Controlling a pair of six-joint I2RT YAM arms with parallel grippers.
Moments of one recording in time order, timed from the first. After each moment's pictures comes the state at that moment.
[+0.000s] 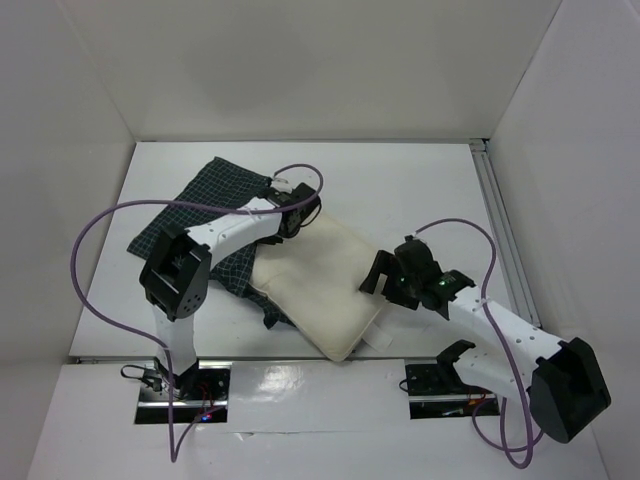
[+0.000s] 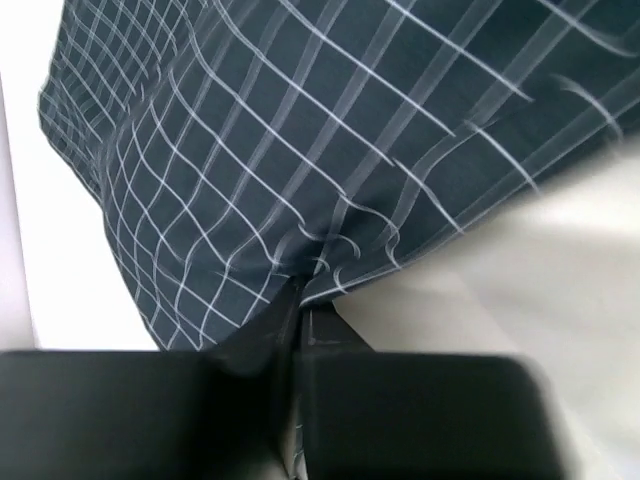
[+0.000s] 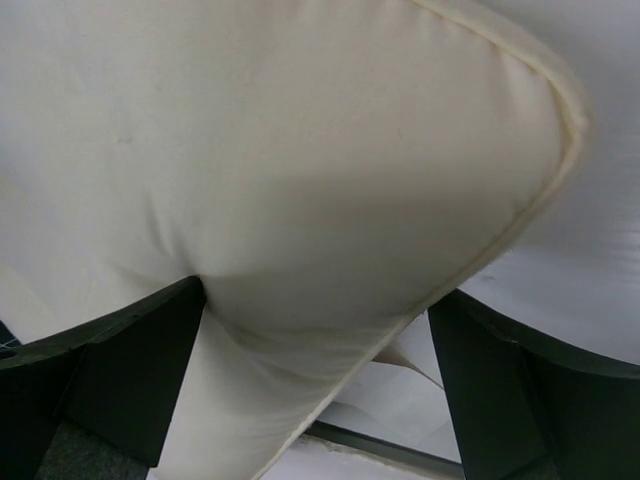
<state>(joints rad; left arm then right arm) -0.67 1.90 1.50 -1.00 -0.78 -0.62 0.53 0.99 0.55 -0.47 -0.01 0.84</state>
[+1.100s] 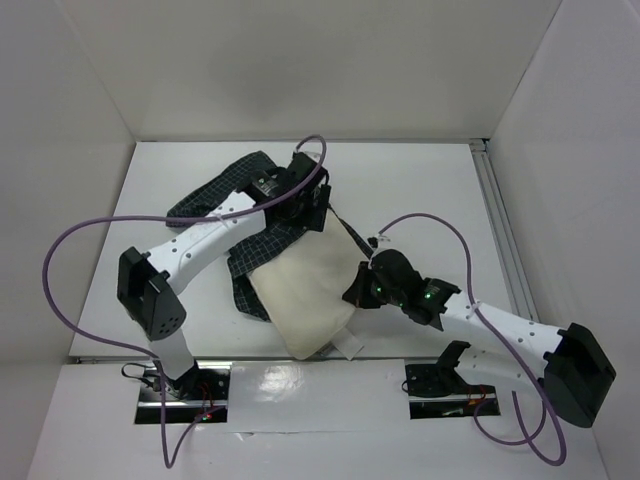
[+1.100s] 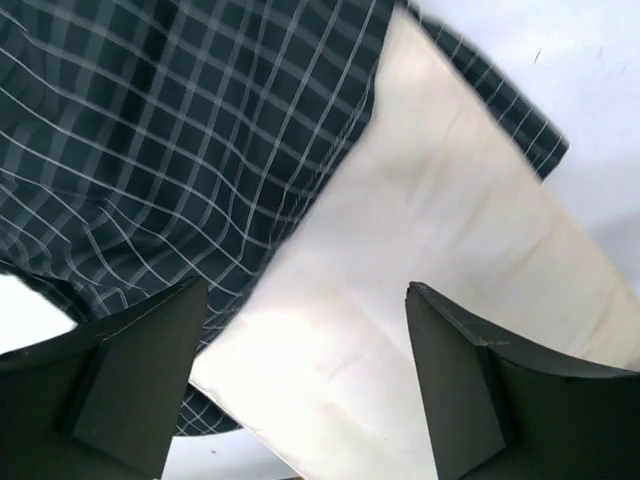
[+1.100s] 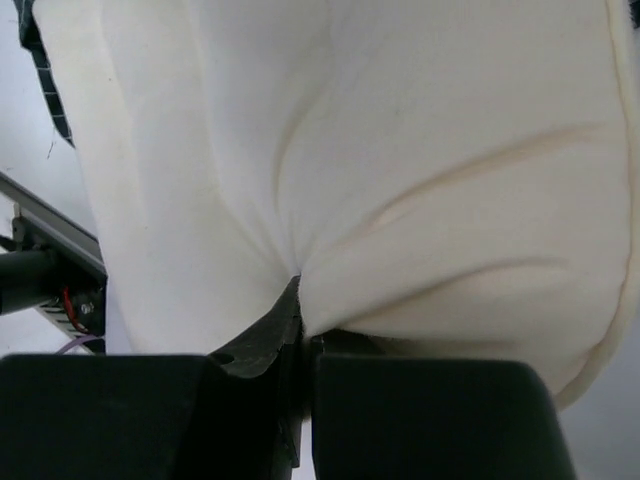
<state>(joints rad) -0.72 1.72 1.66 -0.94 -0.30 -0.46 0.81 1.02 0.53 -0.21 0.00 0.78</state>
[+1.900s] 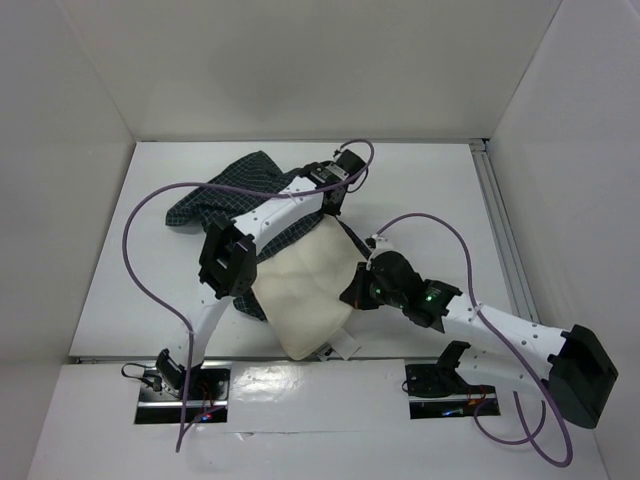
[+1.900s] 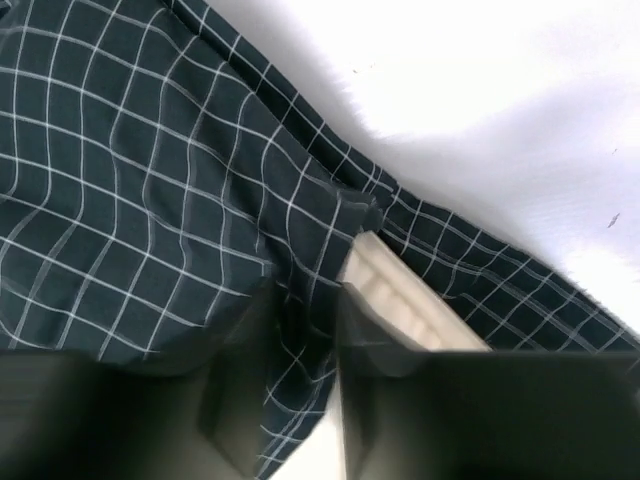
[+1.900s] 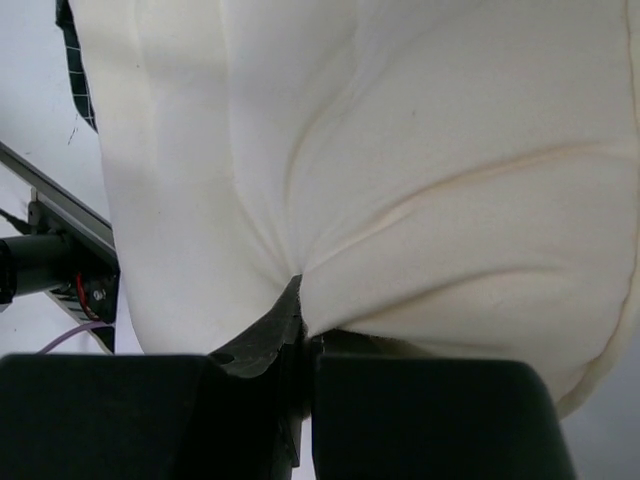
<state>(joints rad) -0.72 2.32 2.21 -0.94 -0.44 -0.31 0.84 1.00 0.53 -0.18 -0.02 0.76</state>
